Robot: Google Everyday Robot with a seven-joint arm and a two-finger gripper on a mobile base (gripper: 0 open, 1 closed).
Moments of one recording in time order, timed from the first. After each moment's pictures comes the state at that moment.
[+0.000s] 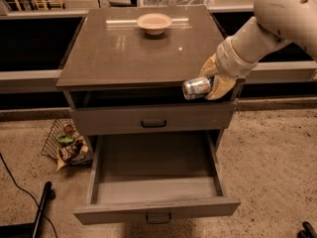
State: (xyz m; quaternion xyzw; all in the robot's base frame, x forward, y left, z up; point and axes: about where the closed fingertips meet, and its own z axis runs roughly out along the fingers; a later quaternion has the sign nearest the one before) arm 0.609 -0.146 0.842 -0.79 0.56 0.00 0.25
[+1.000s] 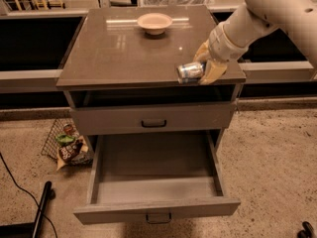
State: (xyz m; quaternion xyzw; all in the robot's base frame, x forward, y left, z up) arm 0.658 -0.136 0.858 -0.78 0.56 0.00 0.27
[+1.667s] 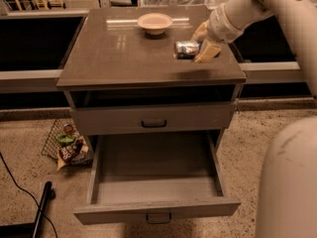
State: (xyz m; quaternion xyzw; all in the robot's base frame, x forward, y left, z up) arm 0.728 -0.129 0.885 -0.74 0.59 0.02 0.33
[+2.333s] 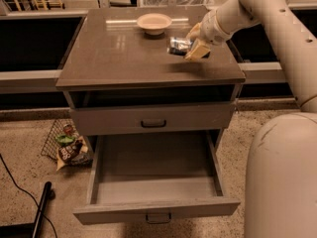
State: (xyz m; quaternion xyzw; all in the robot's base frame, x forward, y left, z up) arm 0.774 -0.112 0.868 -0.68 0.63 0.04 0.37
